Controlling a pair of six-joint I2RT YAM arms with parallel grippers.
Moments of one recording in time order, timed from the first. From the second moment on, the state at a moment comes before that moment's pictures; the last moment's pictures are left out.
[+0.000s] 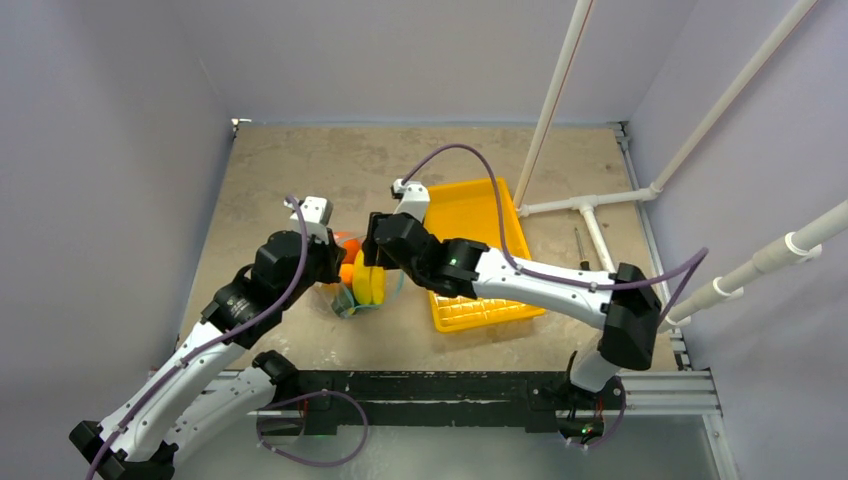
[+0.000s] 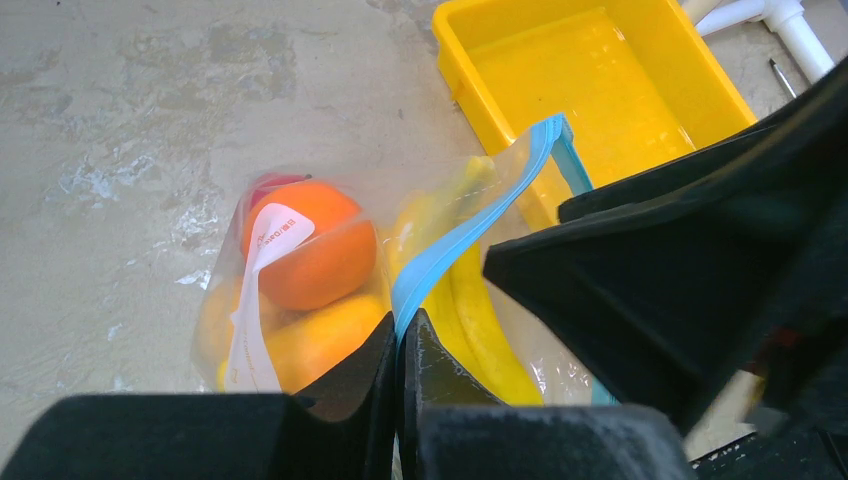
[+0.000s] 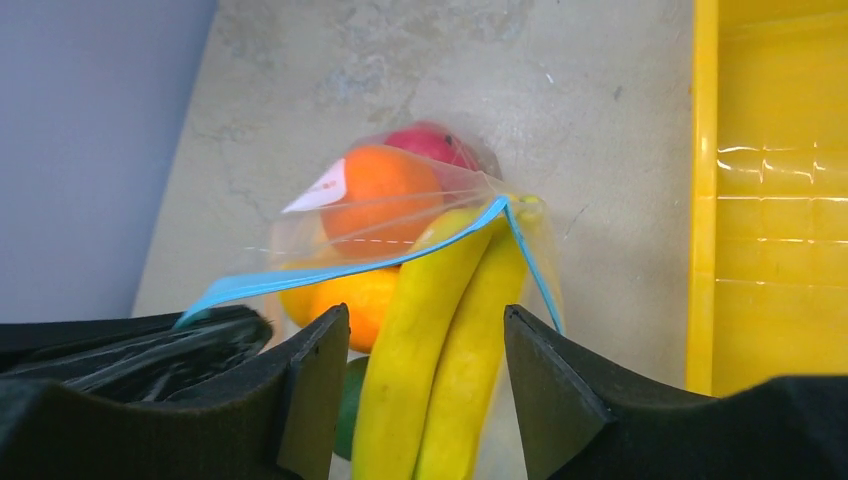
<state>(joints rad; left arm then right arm) -0.63 0.70 0.79 -0.54 -0.23 -0.33 1.15 1.65 1.37 -0.31 0.53 0.81</state>
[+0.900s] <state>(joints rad) -0.63 0.70 0.79 -0.54 -0.23 -0.33 1.15 1.51 1.15 -0.28 0.47 0.90</state>
